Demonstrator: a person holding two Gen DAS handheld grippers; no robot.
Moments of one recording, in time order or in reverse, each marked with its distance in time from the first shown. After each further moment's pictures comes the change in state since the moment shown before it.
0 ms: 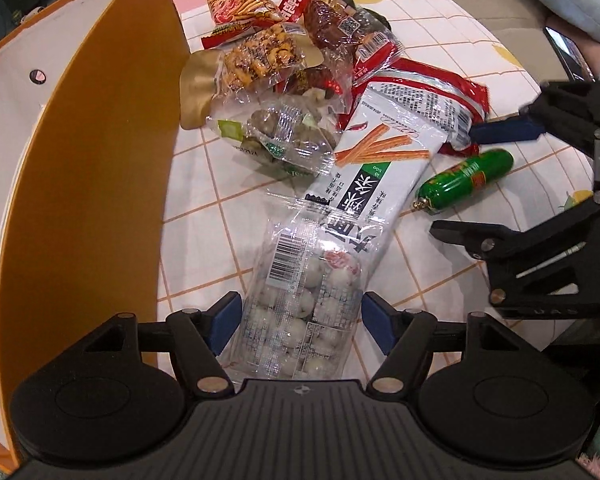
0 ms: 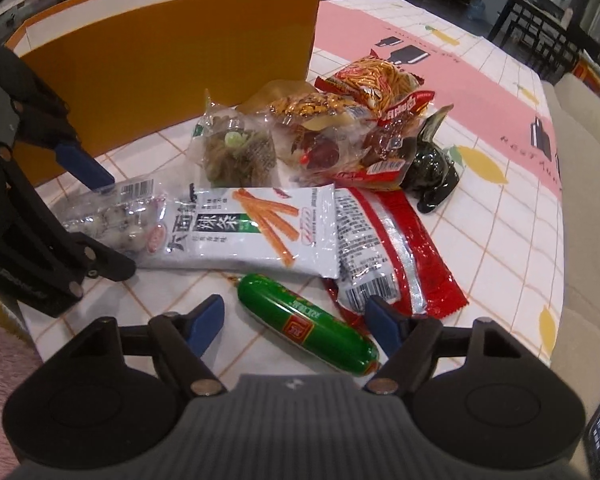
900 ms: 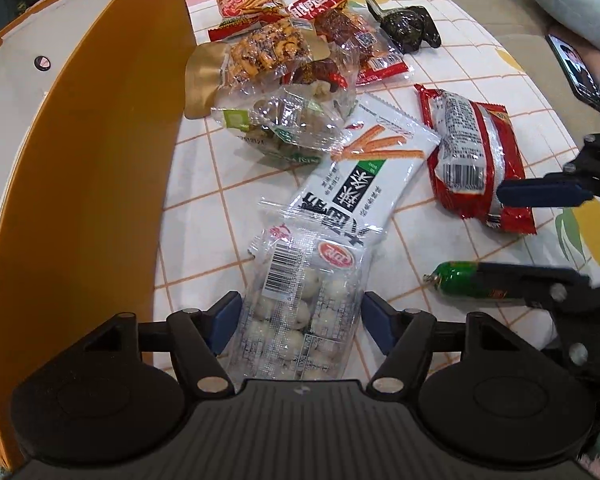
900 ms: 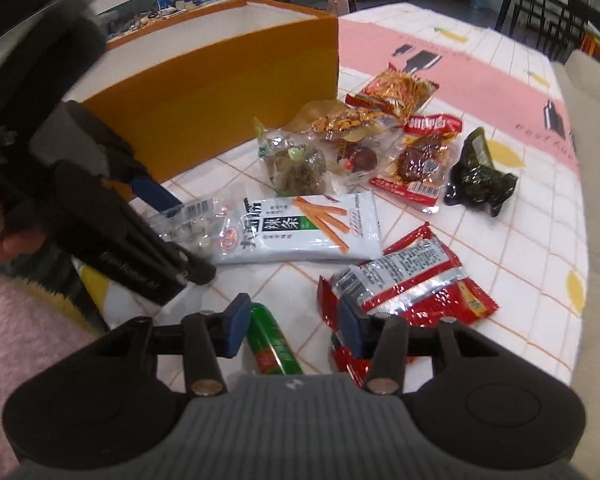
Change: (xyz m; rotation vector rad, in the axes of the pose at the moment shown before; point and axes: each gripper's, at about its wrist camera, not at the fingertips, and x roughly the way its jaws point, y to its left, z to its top) left arm 0.006 0.001 -0.005 -0.024 -0.006 -0.009; right arm -0.042 0.017 -0.016 0.088 -0.062 0.132
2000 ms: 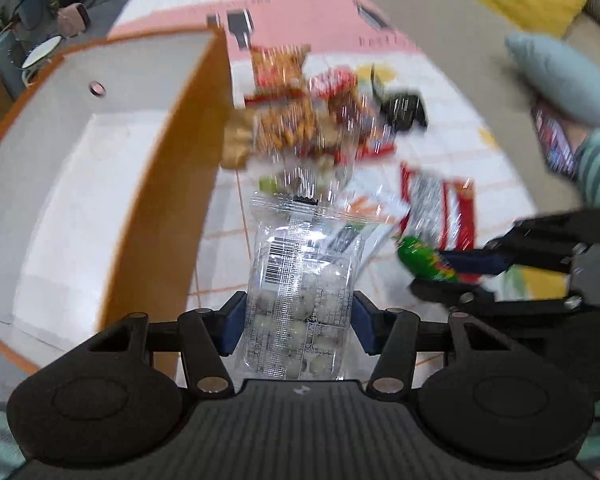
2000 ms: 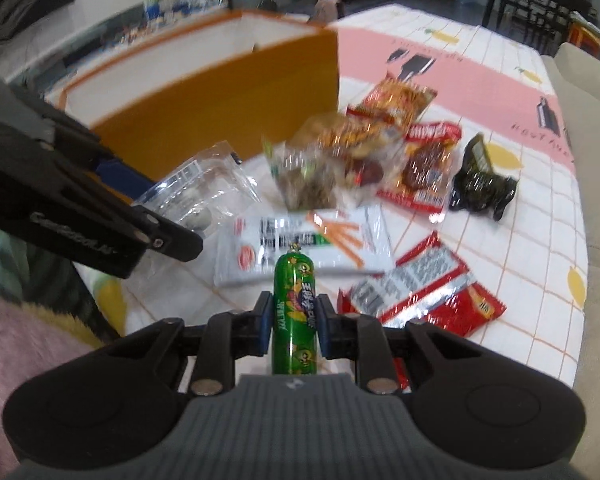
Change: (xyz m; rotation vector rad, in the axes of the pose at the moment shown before) left arm -0.082 0.012 -0.005 -0.139 -0.150 -0.035; right arm -0.006 0.010 0.015 0.071 -0.027 -0.014
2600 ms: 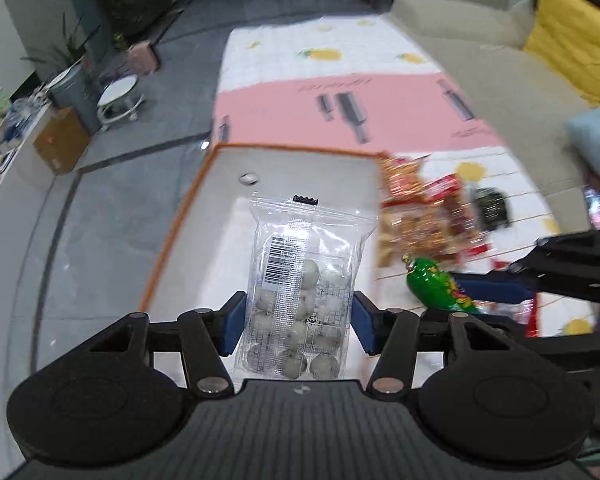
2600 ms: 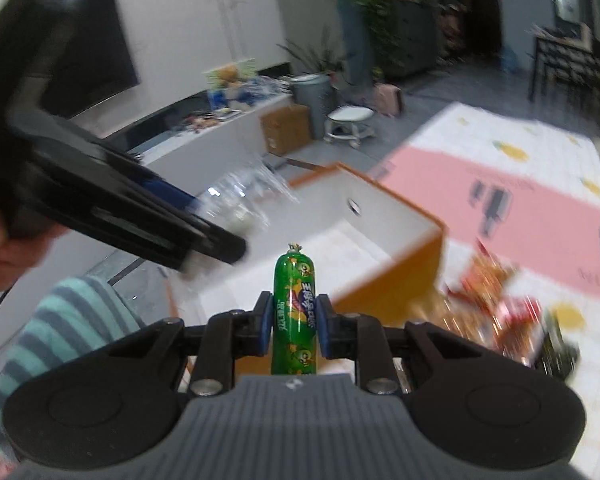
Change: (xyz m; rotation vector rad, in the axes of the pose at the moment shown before) left arm -0.083 0.100 0.073 -0.021 -0.063 0.209; right arm -0.042 0.075 0.130 -0.065 -0.230 0.192
